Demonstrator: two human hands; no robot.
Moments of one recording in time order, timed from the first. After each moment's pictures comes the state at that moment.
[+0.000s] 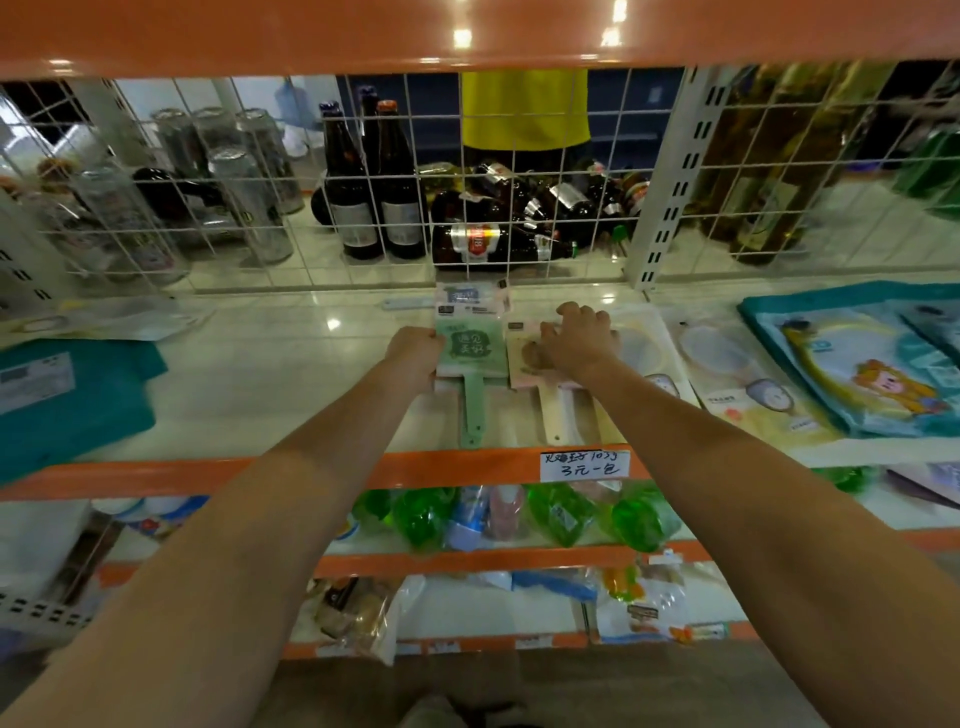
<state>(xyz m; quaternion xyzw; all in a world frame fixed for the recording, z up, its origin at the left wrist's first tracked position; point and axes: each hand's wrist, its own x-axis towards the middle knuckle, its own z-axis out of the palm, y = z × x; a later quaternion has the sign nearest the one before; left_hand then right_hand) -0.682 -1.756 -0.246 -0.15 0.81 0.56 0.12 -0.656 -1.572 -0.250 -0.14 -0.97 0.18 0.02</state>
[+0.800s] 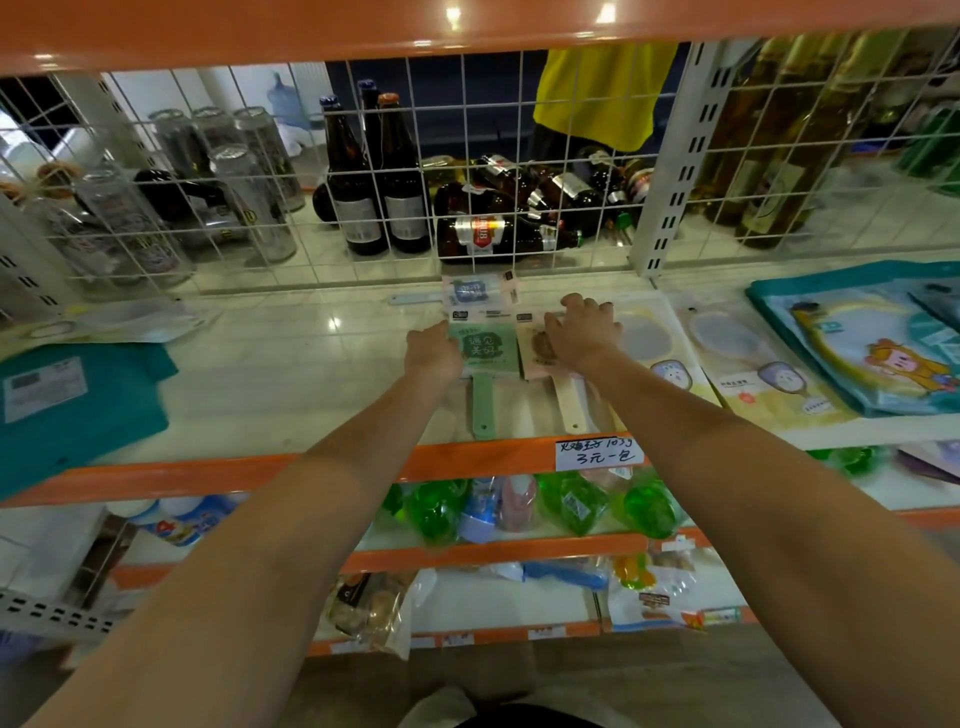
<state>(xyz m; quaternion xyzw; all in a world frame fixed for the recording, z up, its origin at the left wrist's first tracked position) -0.680 -1.757 -0.264 -0.05 0.92 0.38 0.07 -0.654 -1.585 -0.250 -0.16 -0.97 0.19 0.02</state>
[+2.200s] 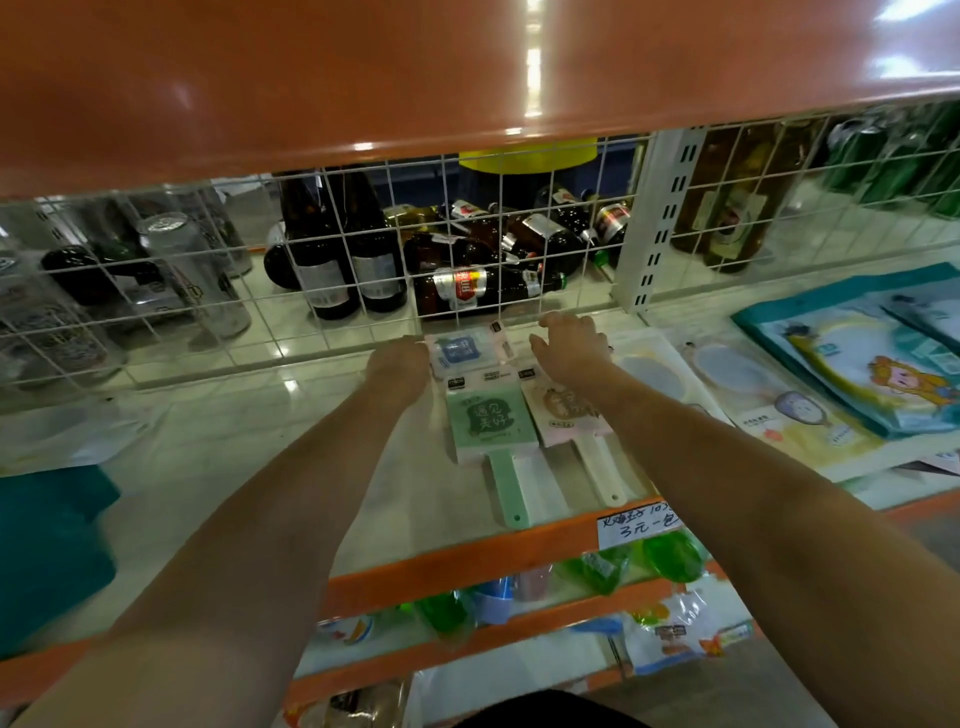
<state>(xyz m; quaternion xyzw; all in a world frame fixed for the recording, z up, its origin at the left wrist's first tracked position) -0.798 -1.781 -0.267 0.17 0.98 -0.06 0.02 -0.718 -1.592 -0.243 -0.19 -0.97 0.13 0.02</state>
